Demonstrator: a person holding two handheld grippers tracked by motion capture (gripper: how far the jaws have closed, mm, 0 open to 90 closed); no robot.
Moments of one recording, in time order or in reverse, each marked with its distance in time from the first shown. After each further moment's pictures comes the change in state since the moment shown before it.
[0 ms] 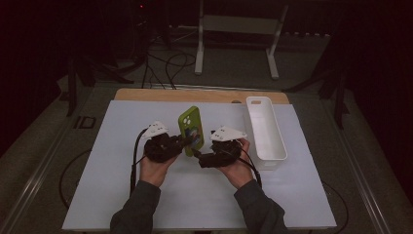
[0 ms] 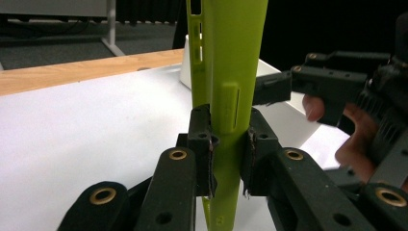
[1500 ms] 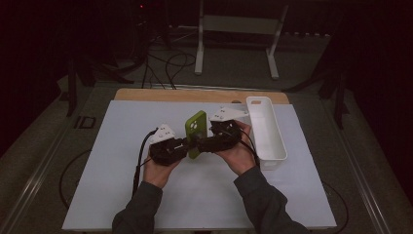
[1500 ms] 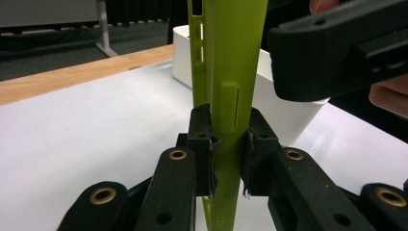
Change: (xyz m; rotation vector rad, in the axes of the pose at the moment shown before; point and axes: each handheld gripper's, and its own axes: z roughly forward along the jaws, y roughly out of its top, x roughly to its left) left arm -0.009 -0.006 0.010 0.022 -0.016 0.093; right arm -0.009 0.053 -0.012 0.006 0.030 0.030
